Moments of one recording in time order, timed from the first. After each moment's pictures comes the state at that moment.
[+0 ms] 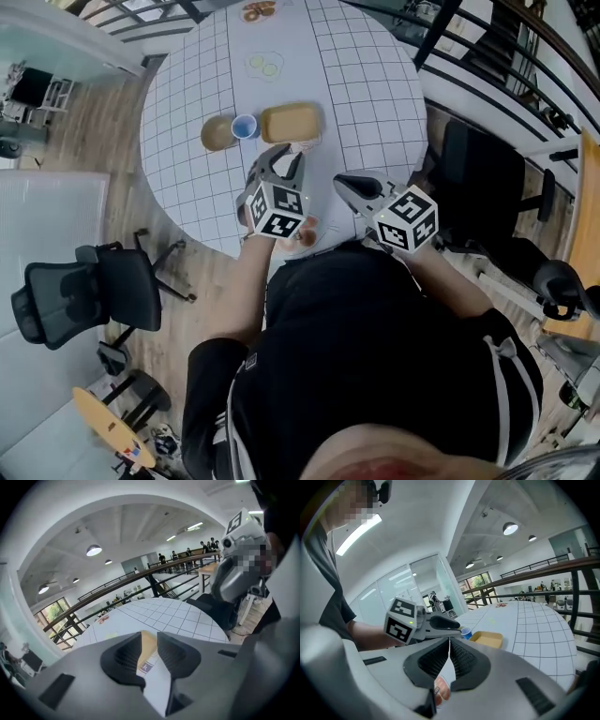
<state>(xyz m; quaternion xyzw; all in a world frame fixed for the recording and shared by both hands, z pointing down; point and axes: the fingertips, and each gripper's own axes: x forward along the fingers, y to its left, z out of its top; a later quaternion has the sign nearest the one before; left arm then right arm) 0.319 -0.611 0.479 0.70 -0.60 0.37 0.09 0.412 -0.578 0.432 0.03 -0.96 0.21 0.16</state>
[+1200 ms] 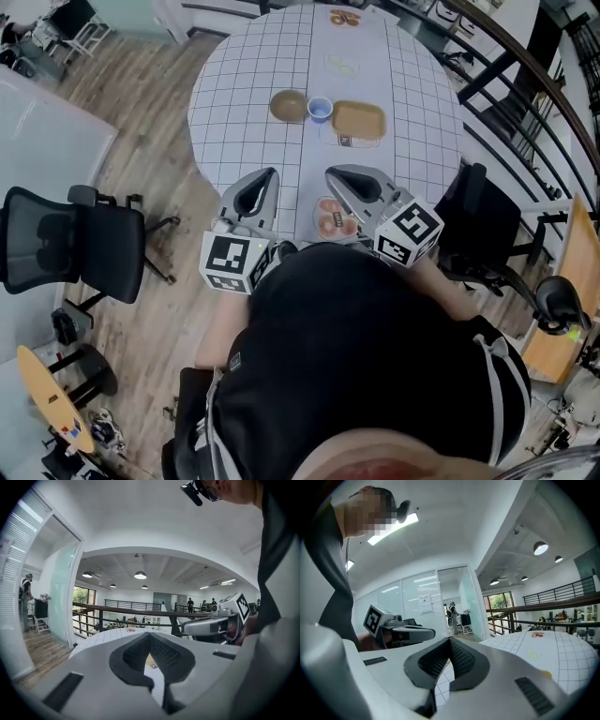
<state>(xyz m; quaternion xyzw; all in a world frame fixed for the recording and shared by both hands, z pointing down) 0.202 -0.374 0.332 0.68 -0.73 0.05 0.11 0.272 -0.421 0.324 -0.05 -0.99 0.10 0.06</state>
